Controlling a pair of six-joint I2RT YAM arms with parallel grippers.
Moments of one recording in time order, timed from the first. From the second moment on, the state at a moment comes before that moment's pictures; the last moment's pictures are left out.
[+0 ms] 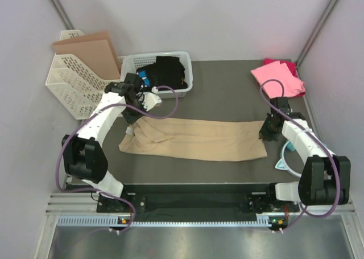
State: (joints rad) left arm -0.24 1.60 1.41 -1.13 -0.04 0.74; right arm 0.02 1.31 0.85 -0.70 0.06 0.54
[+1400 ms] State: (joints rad) left arm -0.17 1.46 1.30 -1.12 -0.09 0.82; right arm 0.74 1.87 1.50 -0.83 0.17 0.71
